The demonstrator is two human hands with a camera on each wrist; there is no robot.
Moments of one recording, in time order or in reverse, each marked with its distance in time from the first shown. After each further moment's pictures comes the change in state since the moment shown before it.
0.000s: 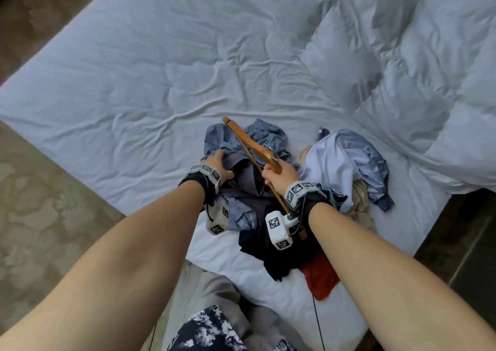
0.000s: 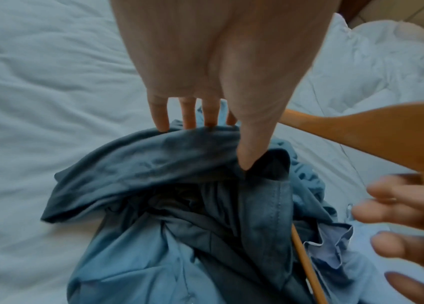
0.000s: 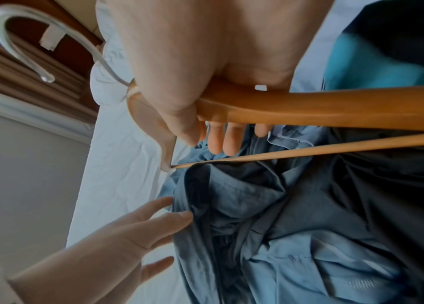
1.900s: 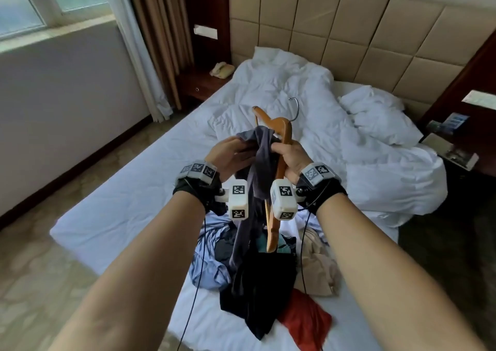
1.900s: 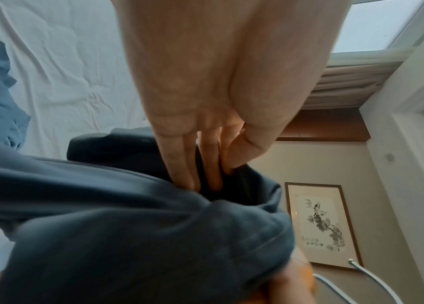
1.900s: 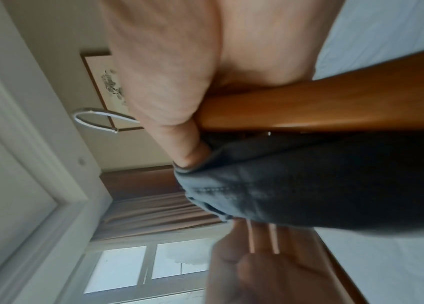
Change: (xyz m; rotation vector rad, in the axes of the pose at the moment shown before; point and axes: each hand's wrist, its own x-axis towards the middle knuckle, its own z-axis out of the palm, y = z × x) left_hand -0.350 0.255 -0.054 -1.119 0.023 0.684; right_hand -0.277 -0.054 -0.233 0.857 0.048 -0.586
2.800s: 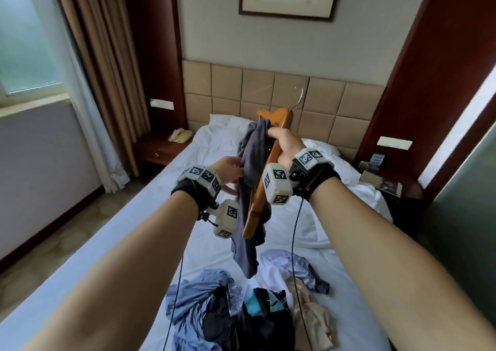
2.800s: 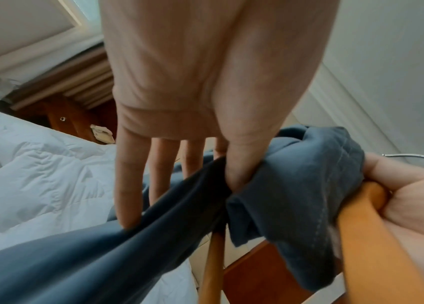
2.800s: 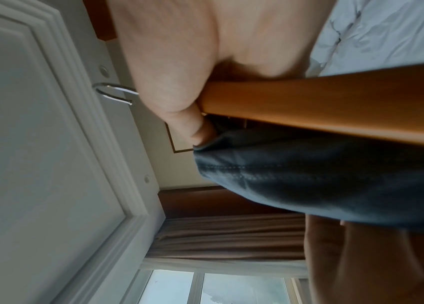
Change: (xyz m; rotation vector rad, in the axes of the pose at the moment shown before) left_hand 0.013 0.120 0.029 0.784 -0.221 0.071; right_hand -0.031 -0.162 0.054 0.074 0.323 -0.203
